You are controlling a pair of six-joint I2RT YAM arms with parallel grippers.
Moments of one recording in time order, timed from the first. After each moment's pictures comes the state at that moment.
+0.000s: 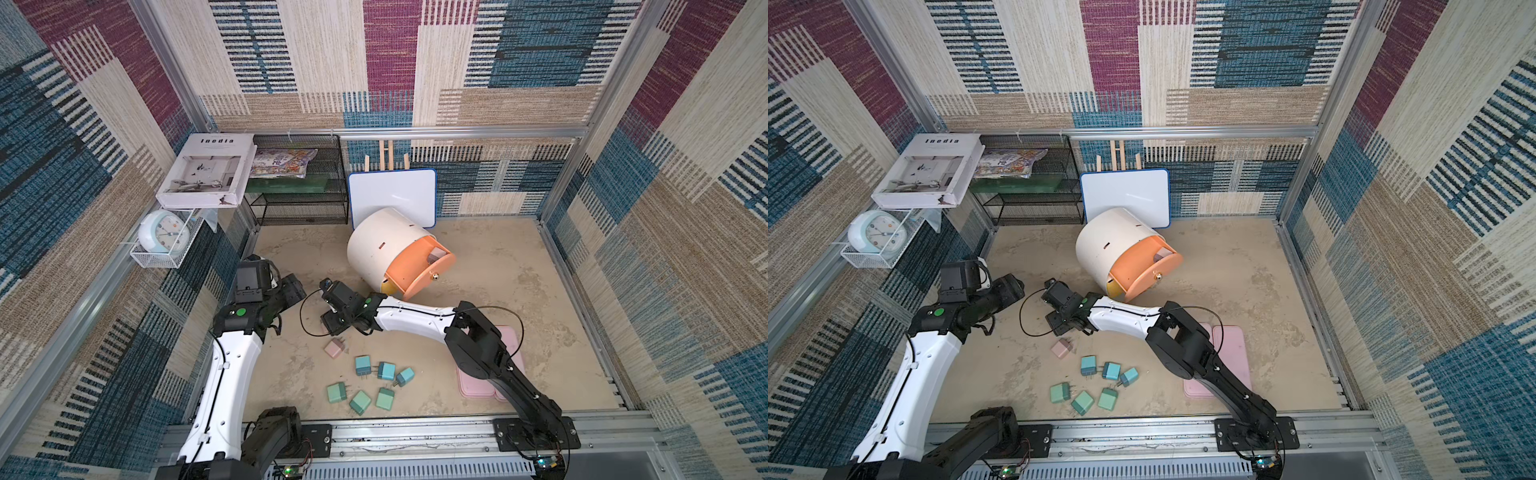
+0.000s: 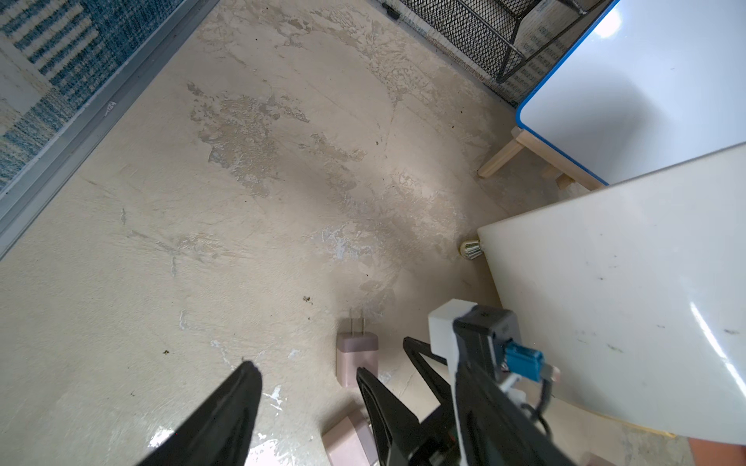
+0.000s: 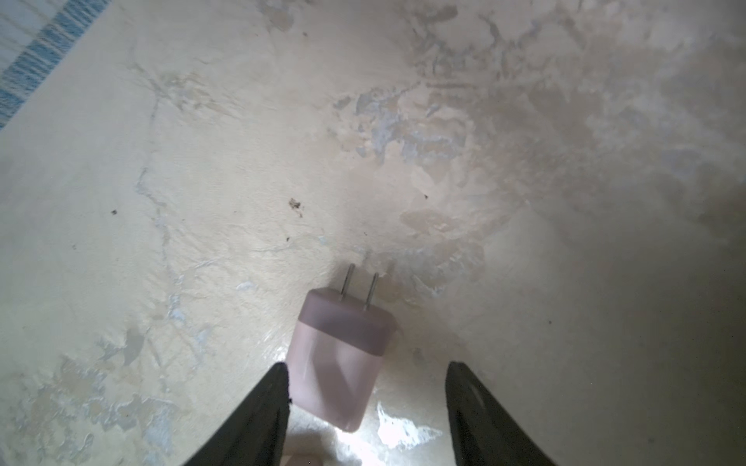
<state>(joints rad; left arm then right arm) 0.10 1.03 1.00 -0.75 0.07 -0.47 1.10 2.39 1.97 -0.46 0.10 0.38</state>
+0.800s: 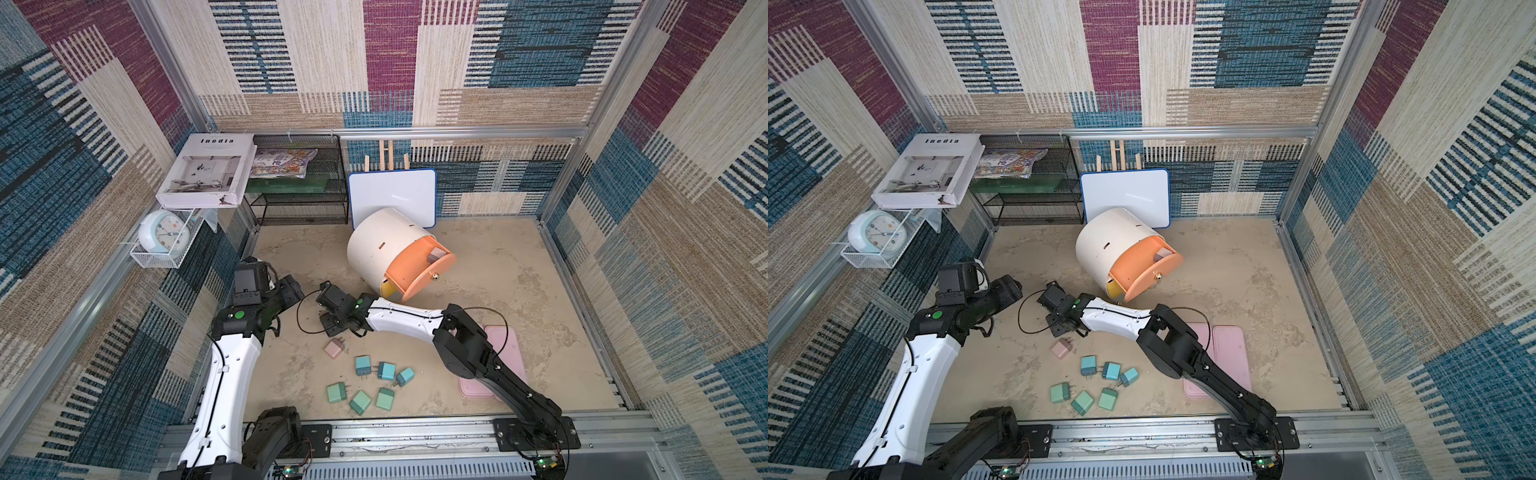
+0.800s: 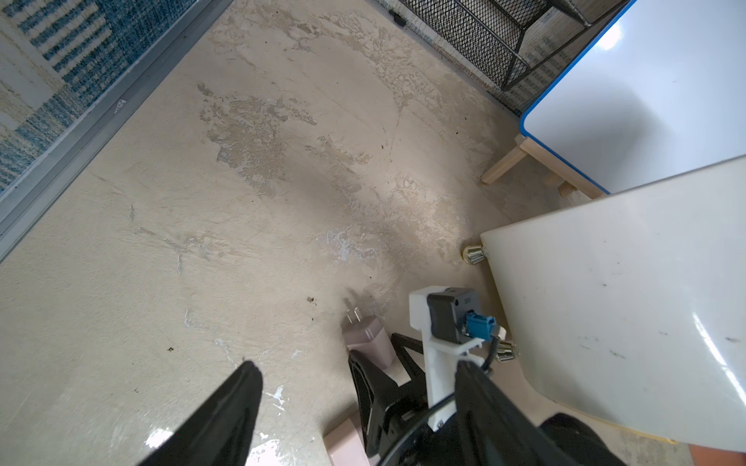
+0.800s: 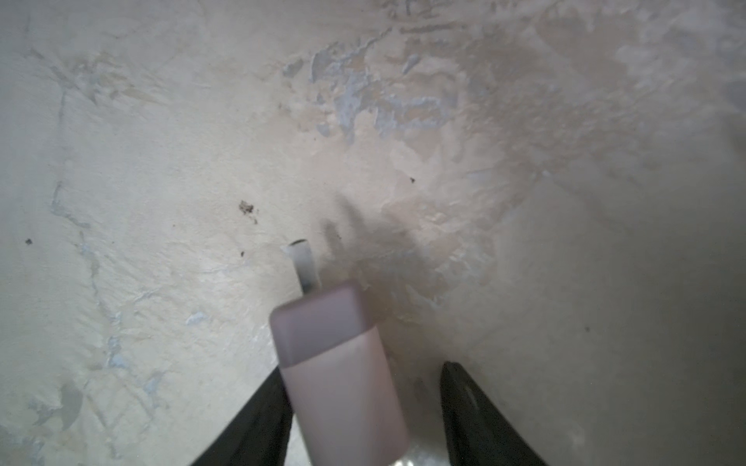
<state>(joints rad) 0.12 1.01 0.99 -0.74 0.07 -0.48 1.11 2.48 2.07 -0.55 0.13 0.44</state>
